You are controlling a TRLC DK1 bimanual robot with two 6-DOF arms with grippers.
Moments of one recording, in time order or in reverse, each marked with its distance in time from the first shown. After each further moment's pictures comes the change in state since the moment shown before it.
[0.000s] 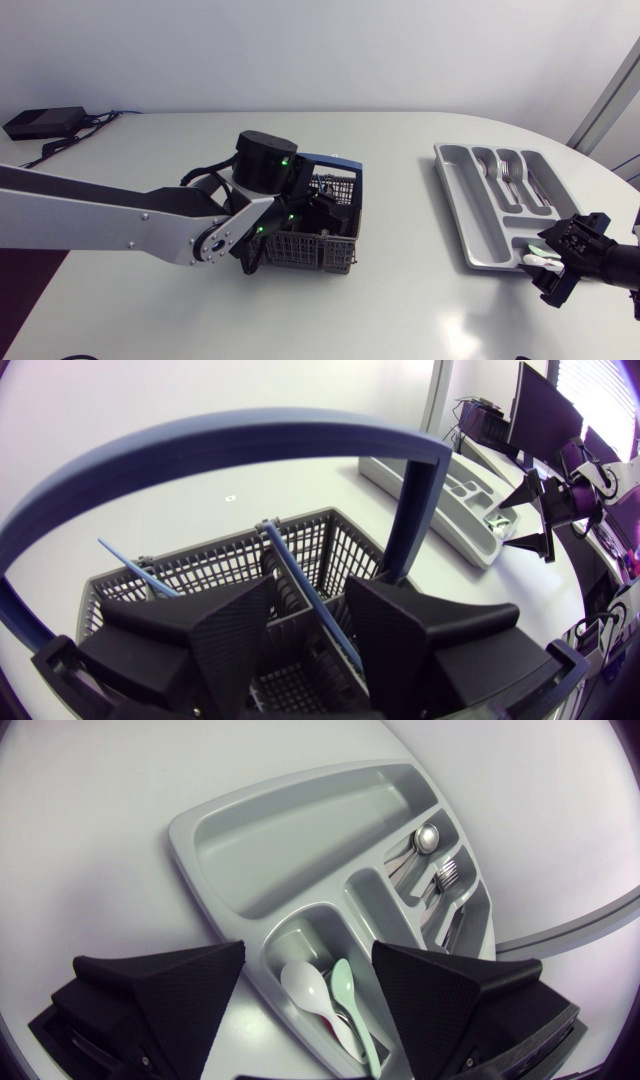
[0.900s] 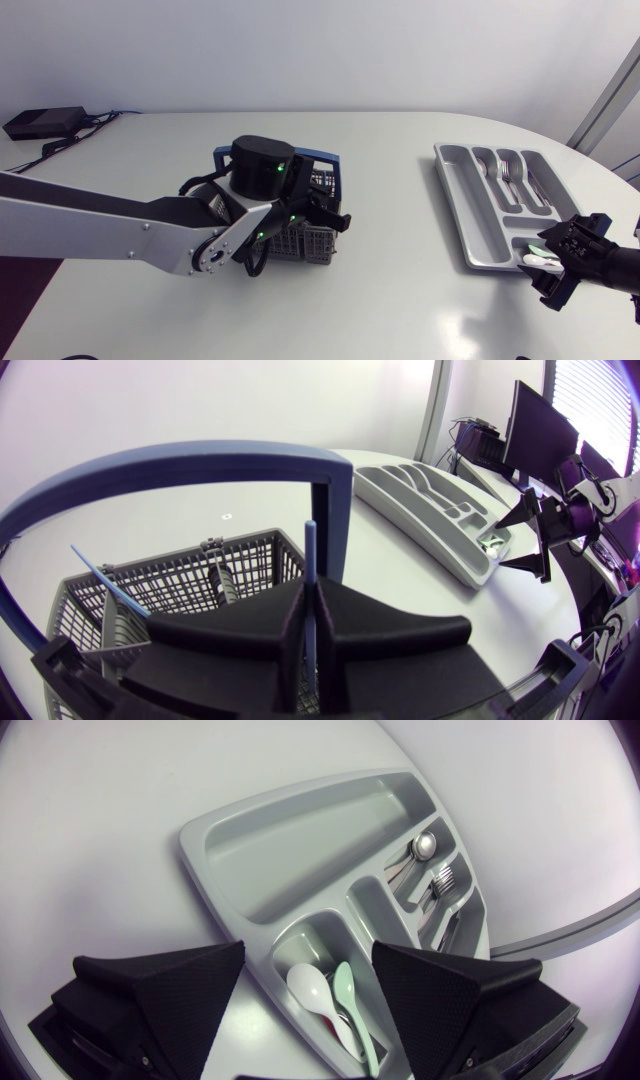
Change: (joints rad) left arm -0.008 -0.002 -0.044 0.126 -0.010 -0.021; right arm 0.010 -0.058 -0.031 0.000 -0.002 0.000
